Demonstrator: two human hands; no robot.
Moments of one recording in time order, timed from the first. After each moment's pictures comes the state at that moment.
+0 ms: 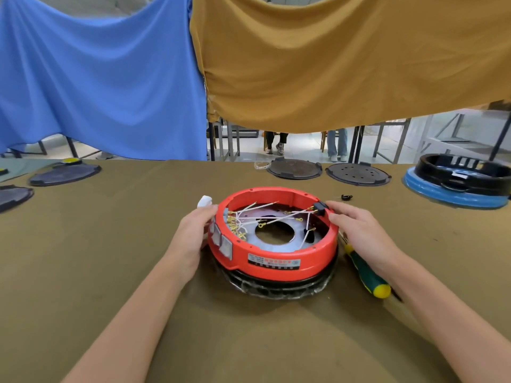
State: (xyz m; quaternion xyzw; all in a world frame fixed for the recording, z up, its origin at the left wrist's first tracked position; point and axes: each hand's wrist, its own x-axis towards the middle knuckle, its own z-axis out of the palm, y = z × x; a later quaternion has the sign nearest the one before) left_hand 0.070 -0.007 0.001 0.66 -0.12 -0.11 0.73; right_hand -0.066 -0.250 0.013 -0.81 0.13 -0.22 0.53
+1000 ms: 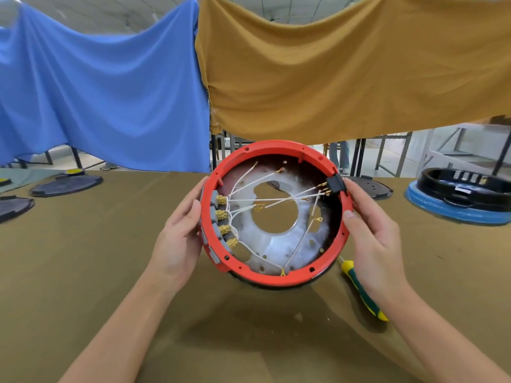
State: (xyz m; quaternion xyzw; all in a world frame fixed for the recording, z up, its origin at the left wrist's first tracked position) left_hand 0.066 0.006 0.019 0.51 -0.32 -0.07 0.79; right_hand -0.076 -0.227 0.018 -0.69 -0.04 -0.46 0.56
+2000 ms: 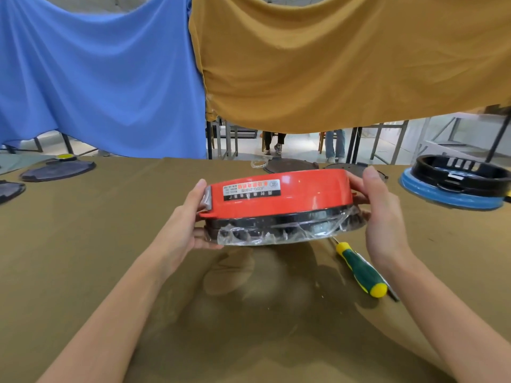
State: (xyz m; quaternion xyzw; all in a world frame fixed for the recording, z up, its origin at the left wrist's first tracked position) left_hand 0.062 0.005 0.016 0.67 -0.22 -0.14 0.69; right_hand -0.089 -0.221 0.045 -0.71 0.06 -0.43 0.56
